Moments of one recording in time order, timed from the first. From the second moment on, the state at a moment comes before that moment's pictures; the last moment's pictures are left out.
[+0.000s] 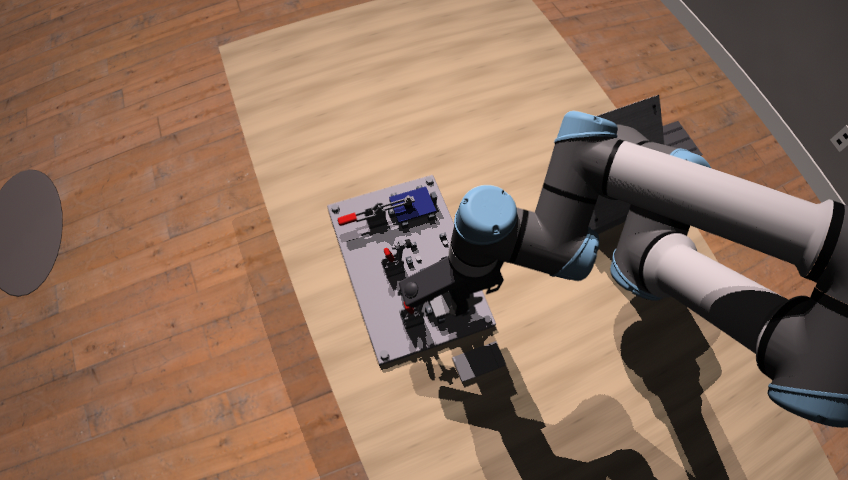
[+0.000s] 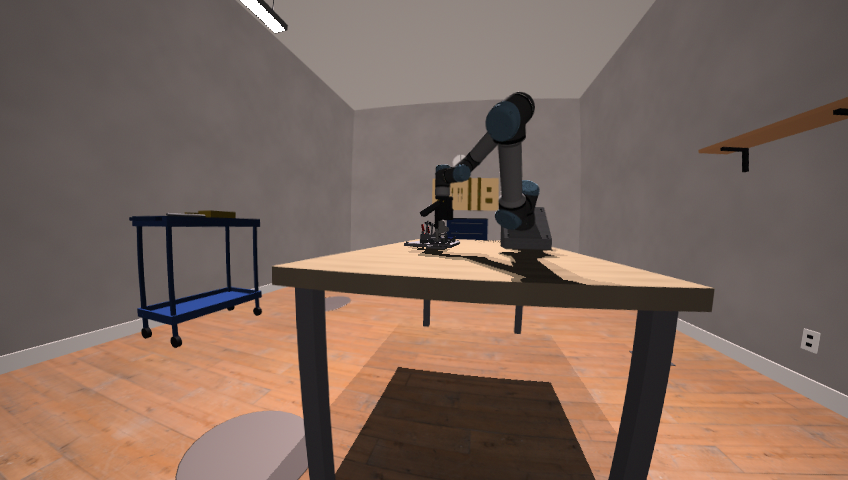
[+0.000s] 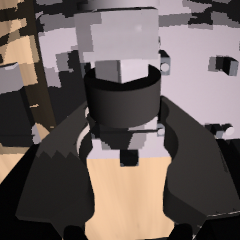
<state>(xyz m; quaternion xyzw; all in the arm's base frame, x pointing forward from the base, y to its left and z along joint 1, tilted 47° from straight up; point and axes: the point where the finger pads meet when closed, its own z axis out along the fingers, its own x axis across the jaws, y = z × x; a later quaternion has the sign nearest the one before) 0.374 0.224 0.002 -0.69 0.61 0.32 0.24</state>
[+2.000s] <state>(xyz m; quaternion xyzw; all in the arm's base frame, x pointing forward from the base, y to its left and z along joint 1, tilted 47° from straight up) 0.379 0.198 0.026 -0.69 0.61 0.32 0.24</state>
